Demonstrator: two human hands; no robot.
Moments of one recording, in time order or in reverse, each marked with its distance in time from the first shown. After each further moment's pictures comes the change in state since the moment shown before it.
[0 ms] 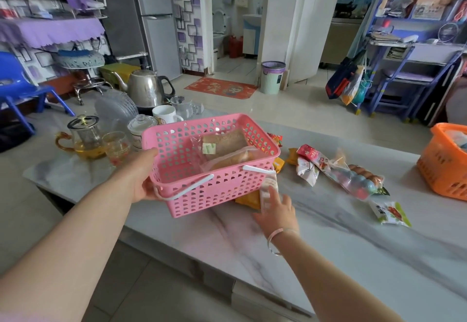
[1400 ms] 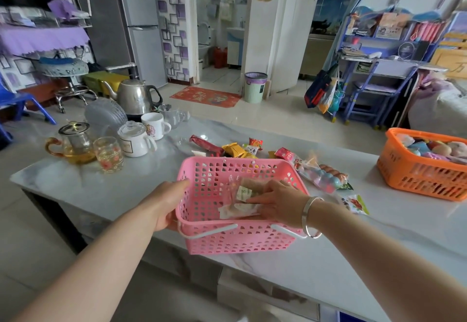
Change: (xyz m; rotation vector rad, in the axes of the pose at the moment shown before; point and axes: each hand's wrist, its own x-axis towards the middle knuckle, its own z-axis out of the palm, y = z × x) left_hand -0.069 -0.040 0.033 0.268 -0.296 -0.005; right_hand -0.056 -0.010 -0.134 -0.674 -0.265 -0.909
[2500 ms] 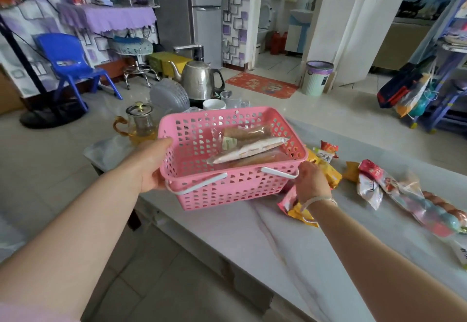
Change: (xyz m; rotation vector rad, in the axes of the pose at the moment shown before) left_hand 0.063 0.010 -0.151 -0.320 0.369 0.019; right_hand 0.184 -0.001 0.042 0.780 0.609 0.630
